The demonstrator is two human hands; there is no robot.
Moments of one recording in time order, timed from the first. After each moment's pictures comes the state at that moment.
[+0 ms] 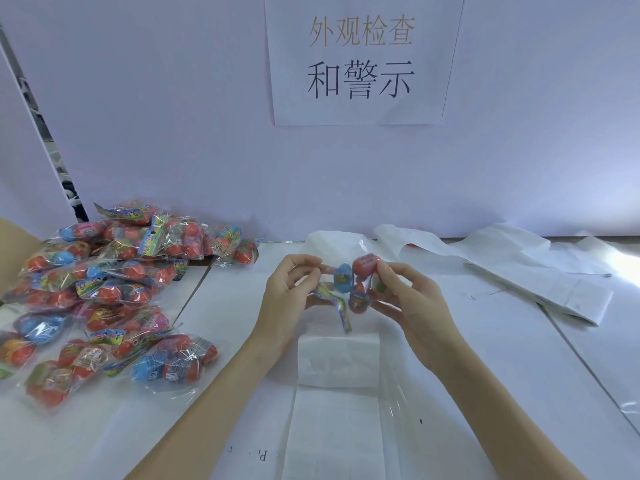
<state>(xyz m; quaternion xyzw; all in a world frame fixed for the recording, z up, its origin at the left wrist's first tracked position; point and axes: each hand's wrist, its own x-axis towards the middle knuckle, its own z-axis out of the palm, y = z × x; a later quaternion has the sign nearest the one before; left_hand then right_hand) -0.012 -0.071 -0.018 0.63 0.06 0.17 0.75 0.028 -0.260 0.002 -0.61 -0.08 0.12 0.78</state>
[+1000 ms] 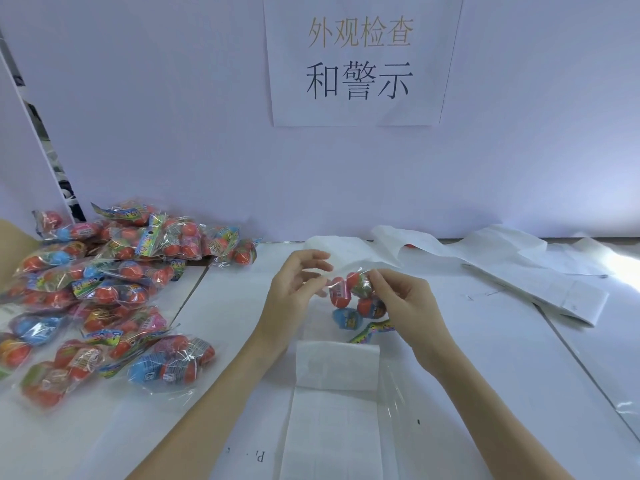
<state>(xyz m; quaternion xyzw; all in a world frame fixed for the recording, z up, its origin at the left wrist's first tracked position) -0.017 -0.075 -0.009 0.70 0.02 0.19 0.68 0.025 -0.258 -0.002 -0.73 -0.14 0.05 0.67</state>
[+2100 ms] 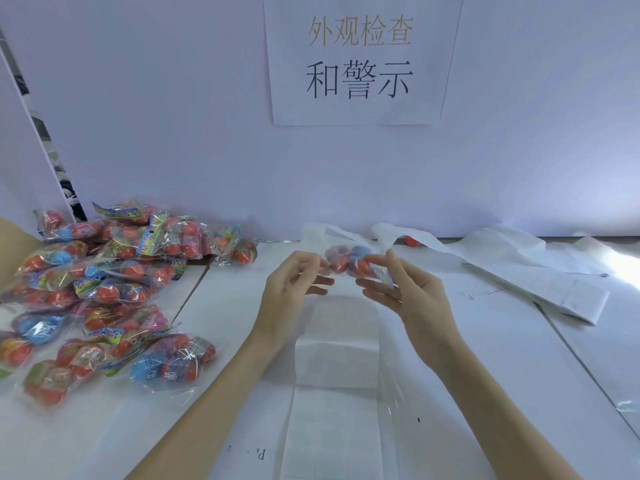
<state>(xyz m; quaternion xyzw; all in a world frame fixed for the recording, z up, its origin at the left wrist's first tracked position) -0.015 -0.074 -0.011 0.69 0.03 0.21 0.69 0.028 -0.264 0.003 -0.61 -0.12 0.09 0.77</state>
